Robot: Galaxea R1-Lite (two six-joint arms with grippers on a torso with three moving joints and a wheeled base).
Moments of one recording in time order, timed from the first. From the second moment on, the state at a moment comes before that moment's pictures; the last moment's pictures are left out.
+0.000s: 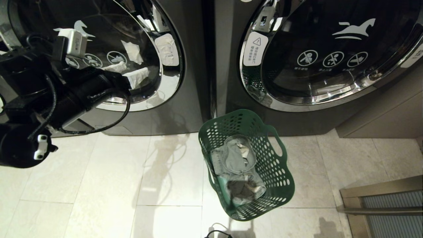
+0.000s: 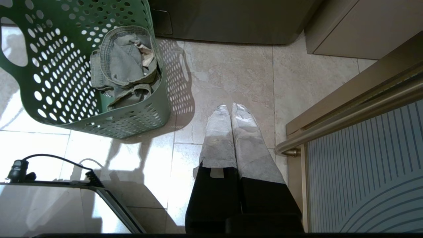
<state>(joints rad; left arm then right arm) -0.18 1.68 -1.01 -0.93 -0.30 0.02 -0.01 0.00 0.00 0.00 -0.01 -0.06</state>
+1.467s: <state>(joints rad) -0.28 2.02 -1.31 -1.18 -0.22 0.17 -0.01 0.00 0.00 0.00 -0.01 -0.06</state>
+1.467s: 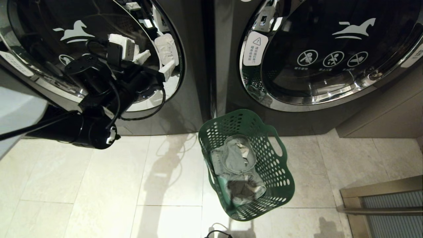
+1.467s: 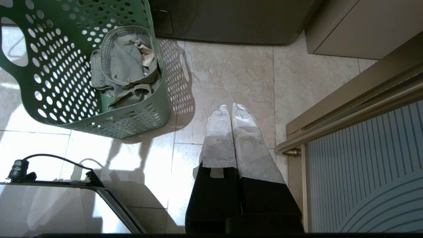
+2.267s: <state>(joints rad) -0.22 2.20 -1.59 -1.14 -0.45 0.07 -0.01 0.00 0.00 0.00 -0.01 -0.06</state>
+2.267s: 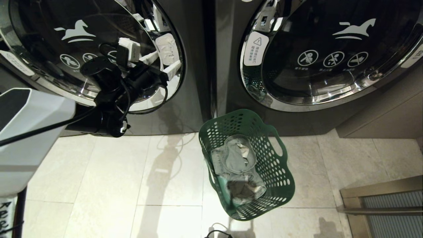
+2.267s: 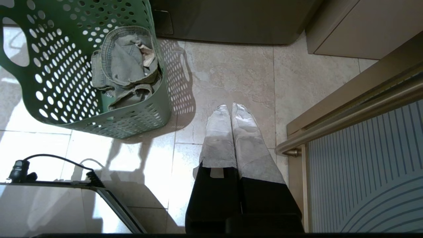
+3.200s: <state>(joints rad) -0.15 2.38 -1.93 -1.02 -0.43 0.11 -0.01 0.00 0.00 0.00 -0.01 -0.06</state>
